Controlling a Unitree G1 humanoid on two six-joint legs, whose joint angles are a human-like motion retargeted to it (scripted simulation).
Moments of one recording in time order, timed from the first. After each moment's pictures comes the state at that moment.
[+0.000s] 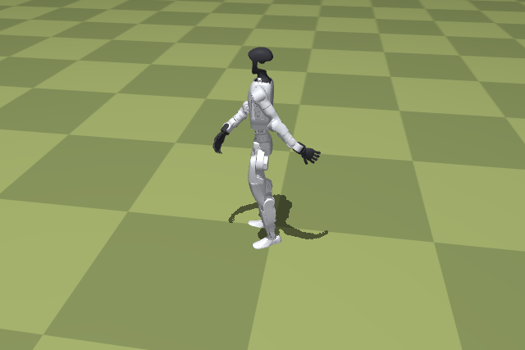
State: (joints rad) left arm 0.58 0.13 0.52 1.70 0.43 0.28 -0.21; right arm -0.46 0.11 0.16 1.19 -0.56 -0.13 0.41; waist -0.01 0.06 -0.07; left_leg 0.05 0.02 0.48 0.01 -0.13 -0.03; right_leg -0.06 -0.02 -0.23 0.04 -0.04 0.04
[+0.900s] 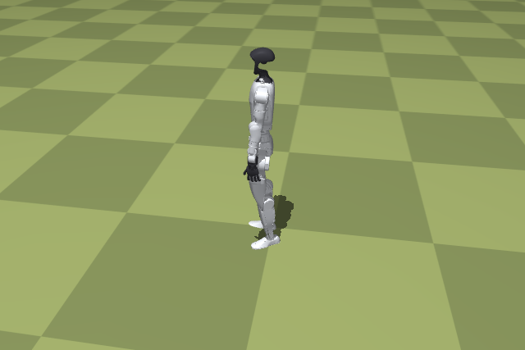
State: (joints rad) left arm -0.12 0.06 0.20 1.55 0.44 0.13 -0.09; right arm -0.12 -0.11 0.08 1.70 -0.58 0.21 0.03; waist 0.03 0.02 -0.08; left_leg 0.02 0.00 0.44 0.02 -0.11 -0.02; right_leg -0.05 -0.05 -0.28 0.02 -0.04 0.03
